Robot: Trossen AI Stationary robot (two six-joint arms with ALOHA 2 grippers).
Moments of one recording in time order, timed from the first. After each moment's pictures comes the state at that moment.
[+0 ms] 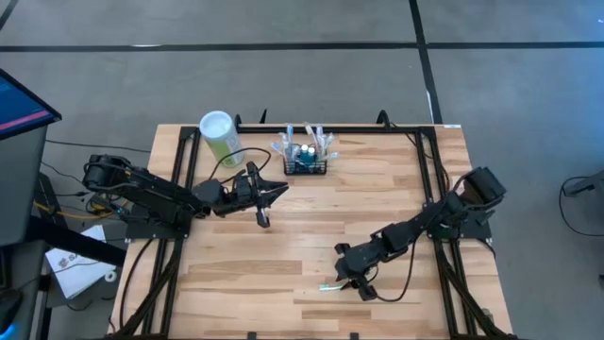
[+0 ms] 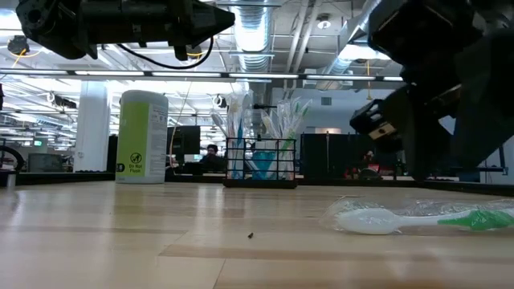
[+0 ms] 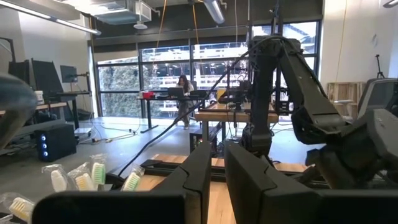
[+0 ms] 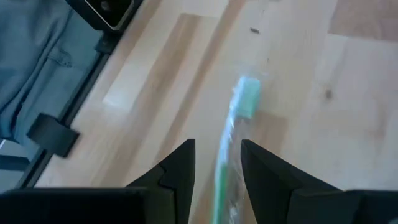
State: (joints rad) left arm -0.08 1.37 0.43 1.19 -0.34 0.09; right arm 0.48 1.72 0.78 0.13 -0.18 0.21
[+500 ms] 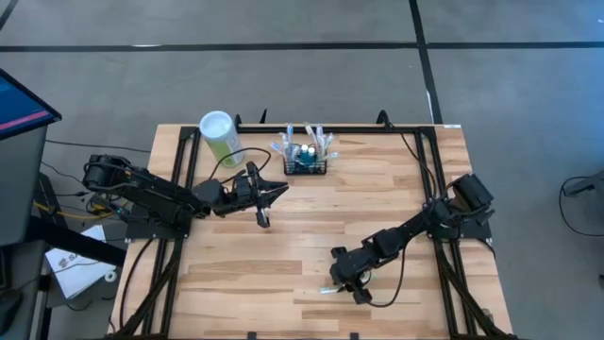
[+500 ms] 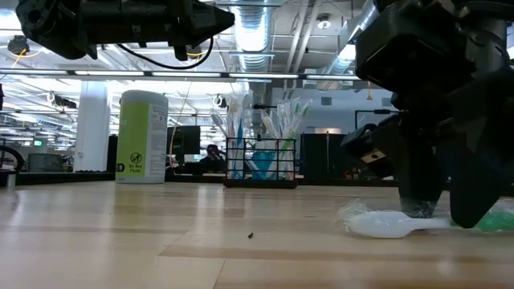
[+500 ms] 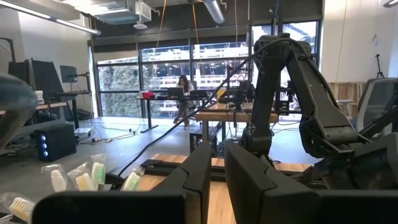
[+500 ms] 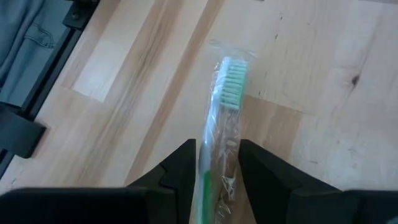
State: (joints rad) left arm -0.08 1.37 0.43 1.19 -0.34 0.09; right arm 0.48 1.85 0.85 0.09 -0.18 0.20
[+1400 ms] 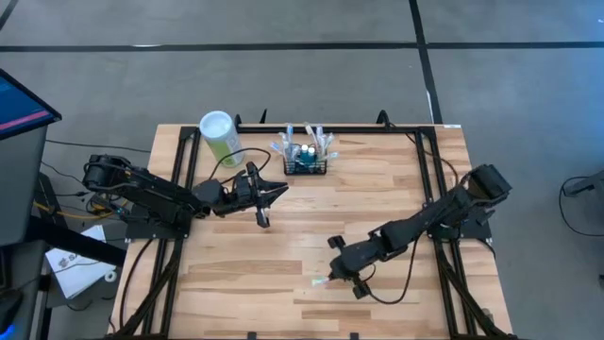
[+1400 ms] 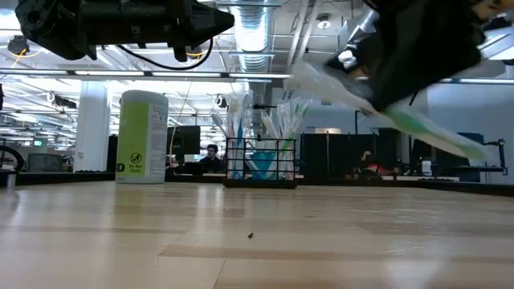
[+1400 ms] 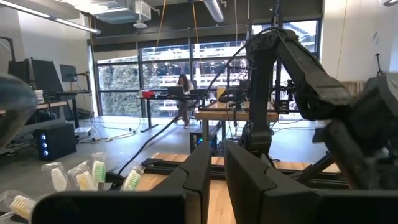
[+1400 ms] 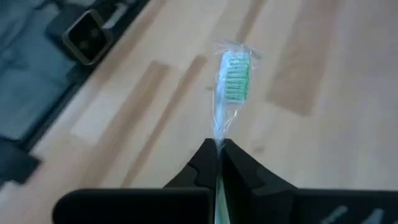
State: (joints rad) left arm -0.08 1.37 0.43 1.19 -0.34 0.09; right arm 0.46 1.67 0.91 -0.02 -0.03 0.04
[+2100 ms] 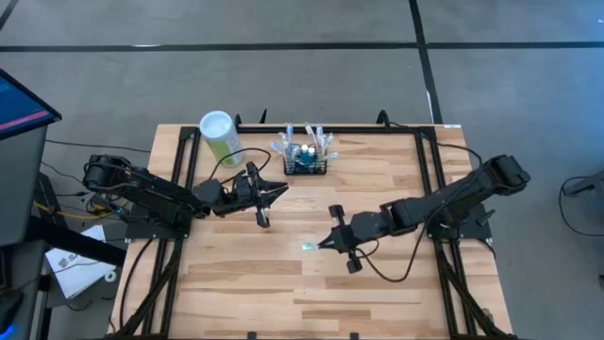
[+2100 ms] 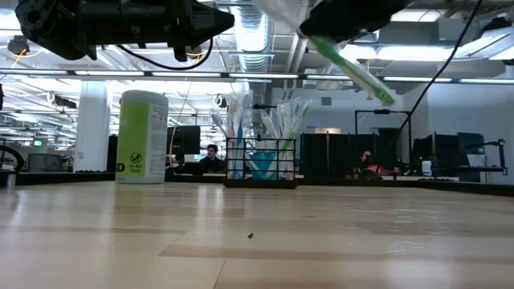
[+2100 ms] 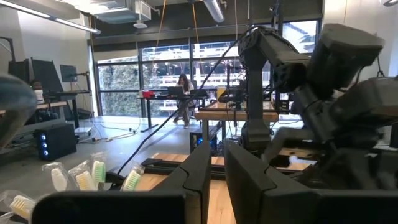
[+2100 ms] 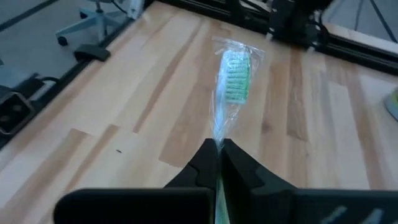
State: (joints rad) left arm -0.08 1.37 0.43 1.19 -0.34 0.09; right arm 0.34 1.47 0.91 0.01 0.11 -0.12
